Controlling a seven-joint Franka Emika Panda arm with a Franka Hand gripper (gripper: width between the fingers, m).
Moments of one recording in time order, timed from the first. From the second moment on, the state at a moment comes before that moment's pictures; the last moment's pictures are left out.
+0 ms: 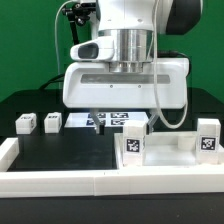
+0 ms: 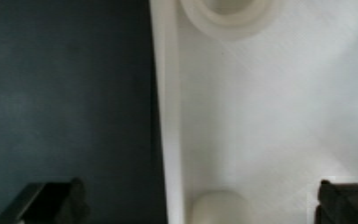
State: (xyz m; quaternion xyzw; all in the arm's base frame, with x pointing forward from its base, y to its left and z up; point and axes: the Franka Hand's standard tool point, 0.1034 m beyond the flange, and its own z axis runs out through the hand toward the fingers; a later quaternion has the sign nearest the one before) arm 0.560 -0.008 0.047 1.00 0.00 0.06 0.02
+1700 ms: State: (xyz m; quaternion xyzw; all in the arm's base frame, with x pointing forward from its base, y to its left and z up) arm 0.550 -0.037 0.026 1.00 0.02 0.03 -0.02
